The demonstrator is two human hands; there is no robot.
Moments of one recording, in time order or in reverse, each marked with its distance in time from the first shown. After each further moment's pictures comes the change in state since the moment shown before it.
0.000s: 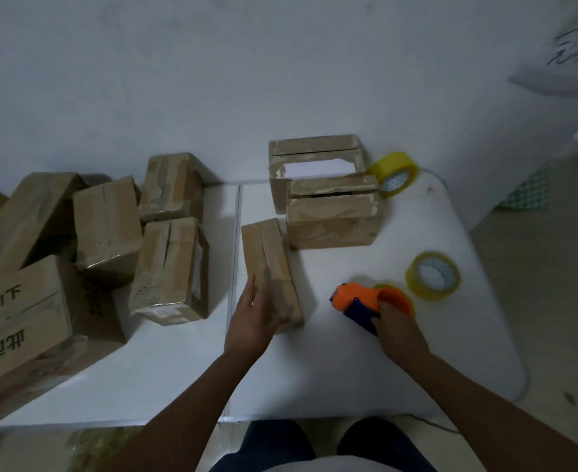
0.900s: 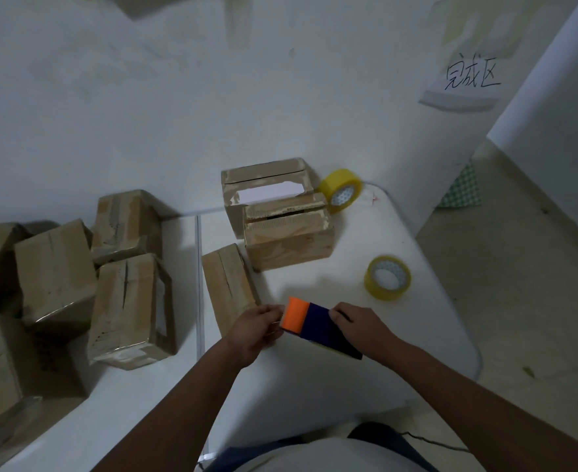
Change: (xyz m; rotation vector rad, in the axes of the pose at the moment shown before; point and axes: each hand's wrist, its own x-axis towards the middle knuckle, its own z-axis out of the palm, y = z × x) left_hand 0.030 0.079 -0.007 -0.955 -0.440 -0.517; right_hand -0.029 -0.024 -0.050 0.316 -0.058 -0.099
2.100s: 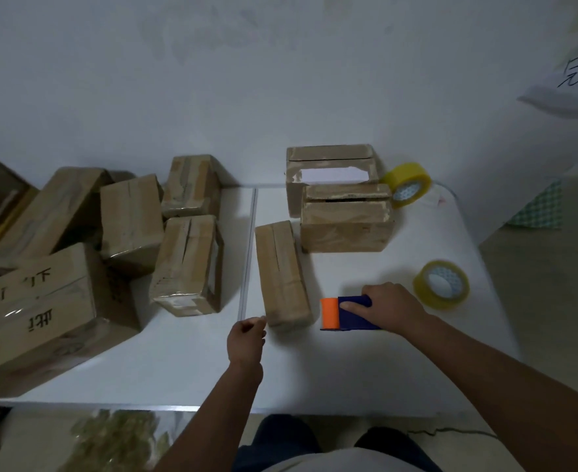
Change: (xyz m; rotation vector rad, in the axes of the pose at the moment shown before) left_hand -0.032 -0.080 -0.046 -0.284 0.707 0.048; right_hand 0.049 -0.021 0.005 -0.653 -0.037 -0.218
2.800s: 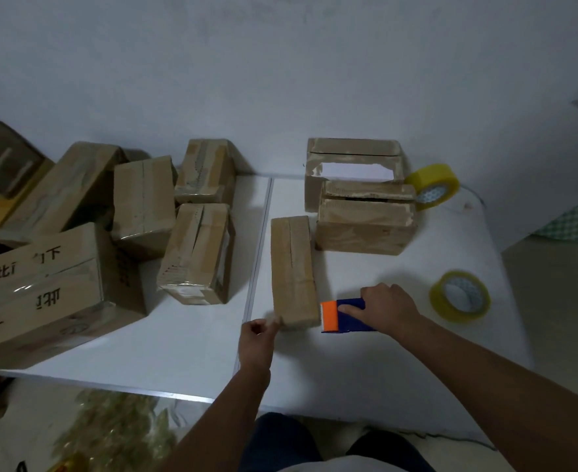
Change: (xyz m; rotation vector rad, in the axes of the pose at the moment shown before) left_hand 0.014 -0.023 0.005 0.062 -0.019 -0.009; right_hand 0.027 -0.026 0.001 -0.184 -0.135 -0.027
